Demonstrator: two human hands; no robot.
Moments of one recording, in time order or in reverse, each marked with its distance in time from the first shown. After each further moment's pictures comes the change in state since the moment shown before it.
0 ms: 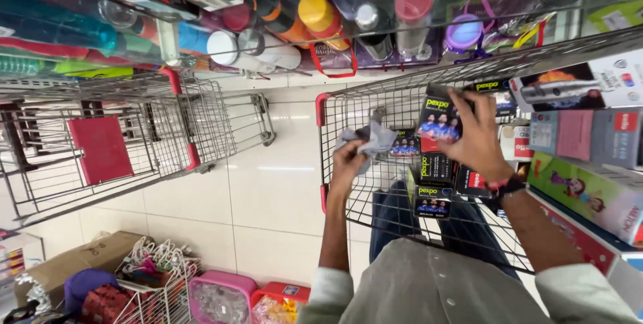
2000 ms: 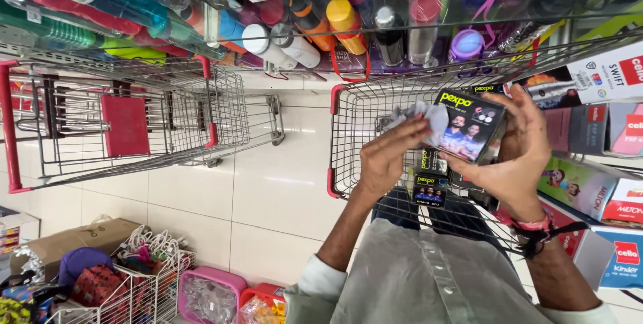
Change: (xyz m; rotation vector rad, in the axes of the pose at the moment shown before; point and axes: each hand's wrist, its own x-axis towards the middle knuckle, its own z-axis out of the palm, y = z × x) left_hand -0.119 0.193 0.105 0.590 -0.146 0.947; right_hand -0.018 -0.128 -0.134 0.802 0.259 0.004
